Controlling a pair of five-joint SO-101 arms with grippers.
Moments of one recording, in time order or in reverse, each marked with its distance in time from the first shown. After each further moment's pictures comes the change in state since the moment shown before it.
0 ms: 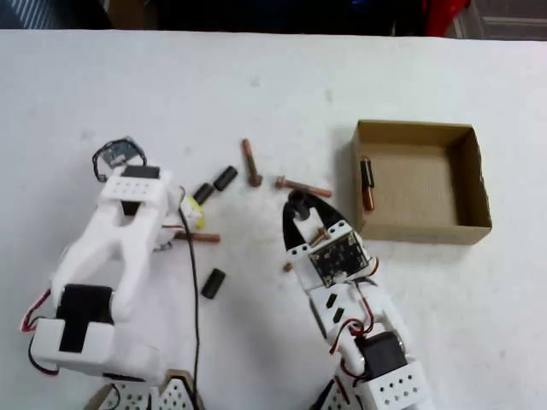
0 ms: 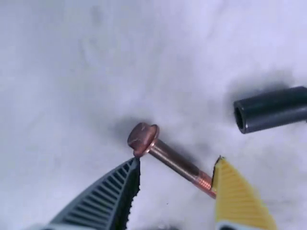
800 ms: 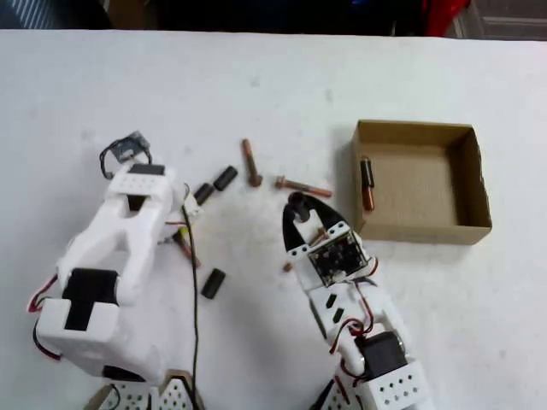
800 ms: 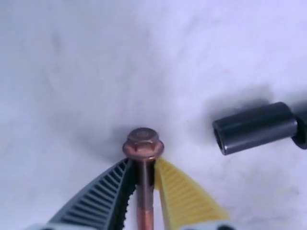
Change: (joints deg) left arm 0.0 6.3 -2.6 -6.1 -2.7; right arm 0.0 0.0 0.0 1.3 0.0
